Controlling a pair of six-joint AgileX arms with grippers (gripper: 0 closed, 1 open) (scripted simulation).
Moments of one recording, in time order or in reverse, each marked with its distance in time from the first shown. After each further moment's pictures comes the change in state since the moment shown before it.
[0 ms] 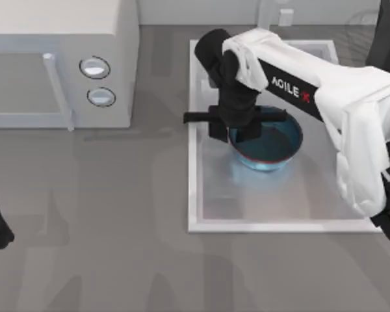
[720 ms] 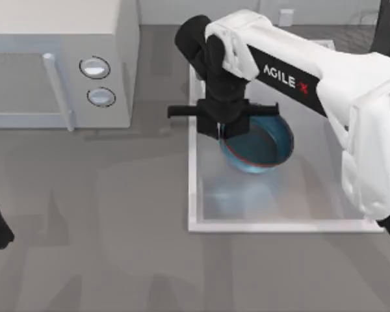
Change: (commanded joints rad) left arm 0.000 0.000 0.000 0.000 0.000 0.000; right arm 0.072 -0.157 -0.089 -0.076 0.010 0.070
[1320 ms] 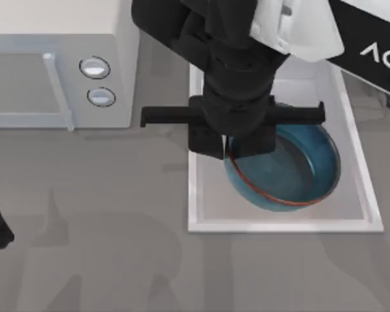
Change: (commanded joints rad) left arm 0.000 0.000 0.000 0.000 0.000 0.000; right arm 0.301 -0.710 -0.405 -0.347 0.033 0.295
